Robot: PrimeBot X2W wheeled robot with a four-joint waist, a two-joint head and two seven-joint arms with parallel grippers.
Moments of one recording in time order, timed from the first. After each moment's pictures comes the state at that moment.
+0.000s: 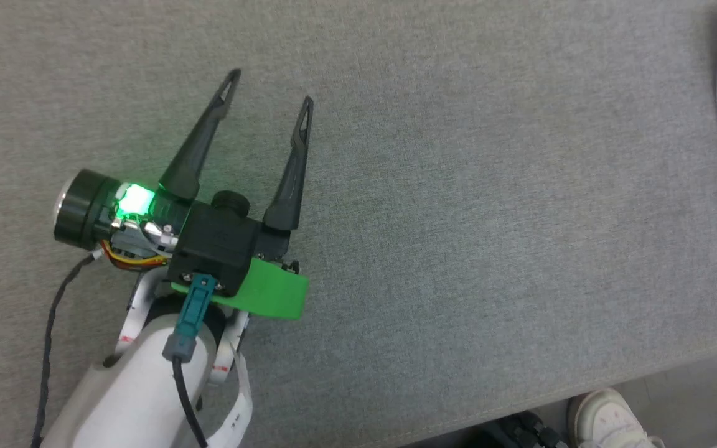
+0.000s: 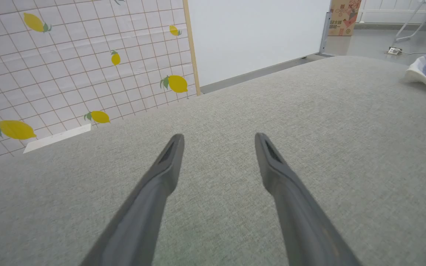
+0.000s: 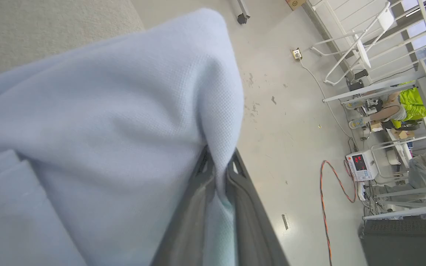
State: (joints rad) left arm -0.42 0.35 -0.46 -0.33 -0.01 0.19 0.03; right arm -0.87 -0.70 -0.26 0.78 -0.01 0.13 0.21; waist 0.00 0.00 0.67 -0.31
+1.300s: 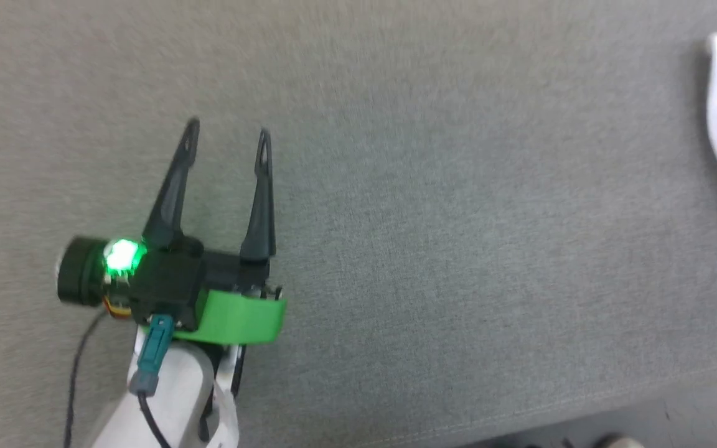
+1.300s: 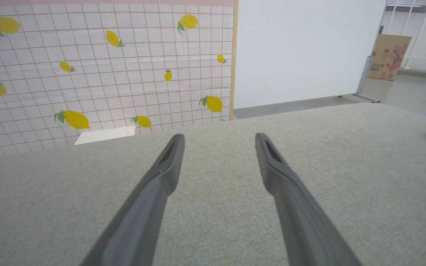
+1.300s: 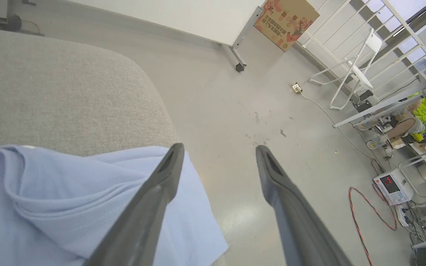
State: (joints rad) left arm -0.30 0.29 -0.41 -0.25 -0.14 0.28 -0.19; right arm -1.02 -0.61 -0.46 1.12 -0.30 0.13 -0.14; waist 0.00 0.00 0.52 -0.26
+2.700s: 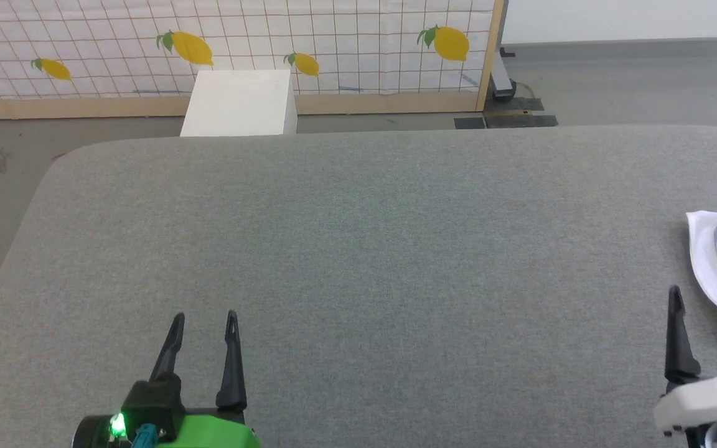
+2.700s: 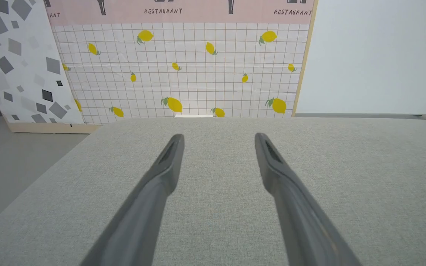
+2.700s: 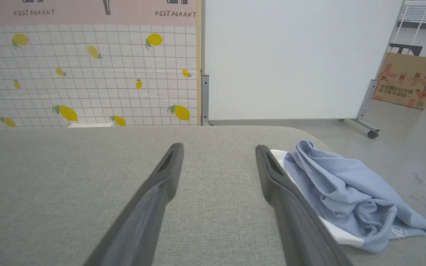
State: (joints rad) left arm 0.10 0.24 -0.30 -0.06 -0.28 0.25 -0.26; right arm 0.03 -0.05 -0.29 0.09 -0.01 0.13 -0.18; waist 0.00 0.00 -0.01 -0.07
